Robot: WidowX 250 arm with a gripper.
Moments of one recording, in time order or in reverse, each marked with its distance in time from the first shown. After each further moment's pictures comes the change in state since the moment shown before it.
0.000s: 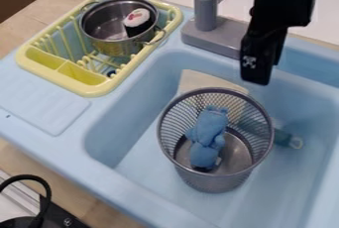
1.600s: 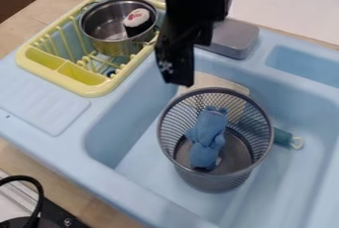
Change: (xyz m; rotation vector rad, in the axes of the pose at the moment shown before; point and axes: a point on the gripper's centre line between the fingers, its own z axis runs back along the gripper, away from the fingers) arm -0.057 -0.047 0.037 0.211 0.066 0.108
